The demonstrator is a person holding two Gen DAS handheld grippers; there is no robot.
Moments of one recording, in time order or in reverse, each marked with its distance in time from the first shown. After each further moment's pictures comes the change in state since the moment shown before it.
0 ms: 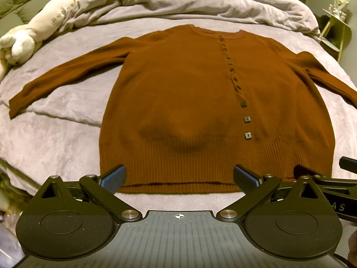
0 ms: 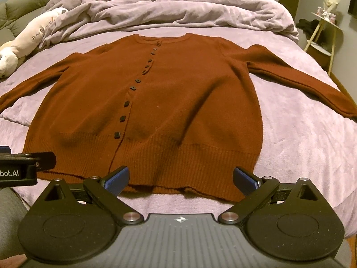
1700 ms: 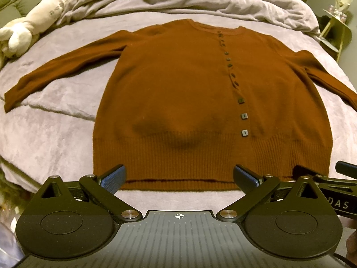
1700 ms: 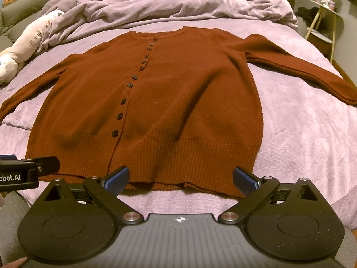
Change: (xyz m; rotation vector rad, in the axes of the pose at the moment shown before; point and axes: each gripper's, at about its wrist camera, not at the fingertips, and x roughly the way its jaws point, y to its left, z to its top) left arm 0.006 -0.002 0.001 -0.024 0.029 -0.025; right arm 0.004 -0.011 0.000 0.048 0.032 0.035
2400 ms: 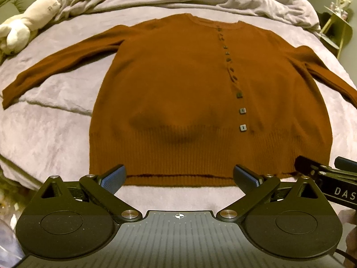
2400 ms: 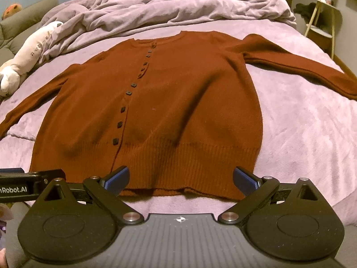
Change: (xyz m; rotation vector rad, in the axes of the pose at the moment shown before) left arm 0.004 -0.003 0.001 0.001 0.033 -0.002; right arm -0.001 -0.011 0.001 0.051 -0.020 0.040
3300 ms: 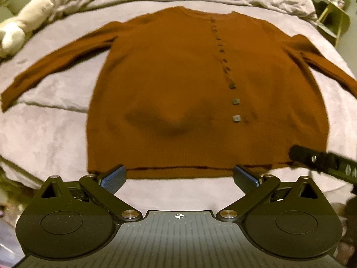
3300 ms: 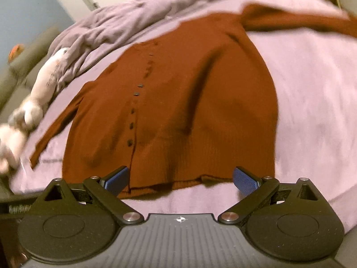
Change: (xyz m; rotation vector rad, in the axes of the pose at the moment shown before) left arm -0.003 -0.009 0.002 0.033 0.049 -0.014; right arm 0.019 -0.047 -0.012 0.253 0.045 0.244
